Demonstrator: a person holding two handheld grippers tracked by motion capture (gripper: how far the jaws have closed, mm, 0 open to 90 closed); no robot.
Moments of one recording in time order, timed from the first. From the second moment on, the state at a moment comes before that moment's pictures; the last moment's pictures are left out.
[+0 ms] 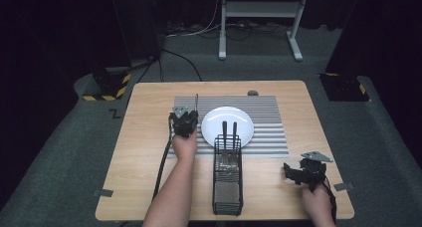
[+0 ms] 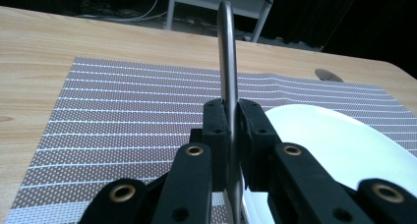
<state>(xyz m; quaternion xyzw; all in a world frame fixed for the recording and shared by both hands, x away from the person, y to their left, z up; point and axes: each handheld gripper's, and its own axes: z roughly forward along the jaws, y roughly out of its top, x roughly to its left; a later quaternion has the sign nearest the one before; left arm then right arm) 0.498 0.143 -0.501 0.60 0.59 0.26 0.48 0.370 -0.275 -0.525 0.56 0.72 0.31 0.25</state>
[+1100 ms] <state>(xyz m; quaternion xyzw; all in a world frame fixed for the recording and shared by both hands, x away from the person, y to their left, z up) 0.517 0.149 -0.513 0.59 0.64 0.22 0.44 0.370 -0.275 -0.525 0.56 0.72 0.31 0.25</state>
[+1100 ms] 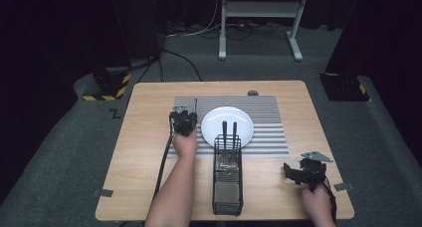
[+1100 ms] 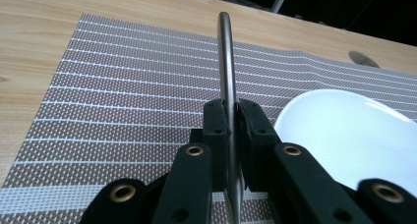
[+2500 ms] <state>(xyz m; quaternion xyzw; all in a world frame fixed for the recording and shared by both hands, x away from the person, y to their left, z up) 0.498 0.162 -0.503 0.60 0.63 0.26 0.42 0.370 -0.275 -0.525 0.56 0.72 0.31 0.25</state>
